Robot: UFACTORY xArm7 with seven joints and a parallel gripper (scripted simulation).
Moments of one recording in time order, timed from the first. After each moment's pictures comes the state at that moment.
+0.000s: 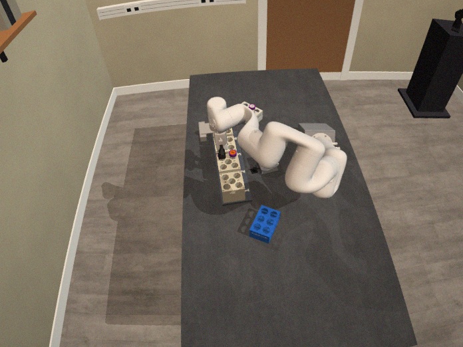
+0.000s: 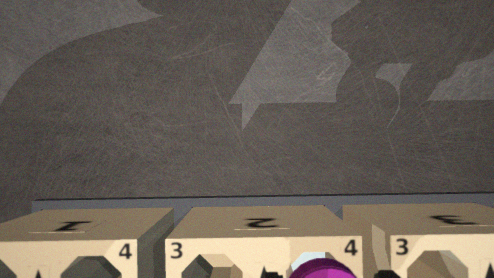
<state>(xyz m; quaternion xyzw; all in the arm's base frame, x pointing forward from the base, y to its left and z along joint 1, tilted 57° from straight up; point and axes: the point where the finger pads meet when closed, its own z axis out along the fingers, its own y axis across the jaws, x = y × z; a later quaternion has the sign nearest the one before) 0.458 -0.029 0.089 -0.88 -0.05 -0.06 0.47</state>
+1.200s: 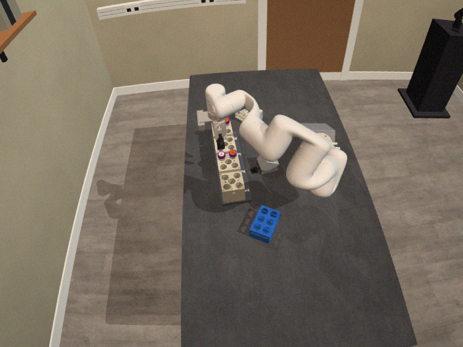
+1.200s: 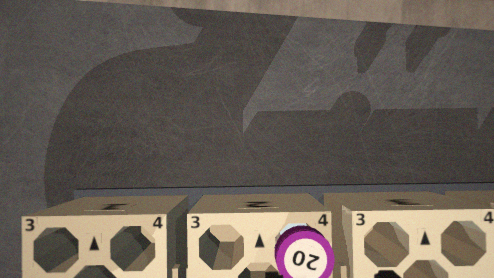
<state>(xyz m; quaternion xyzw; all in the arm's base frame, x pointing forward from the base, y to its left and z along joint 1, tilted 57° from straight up) 0.455 -0.082 0.123 -0.88 -0.05 -0.06 0.47</state>
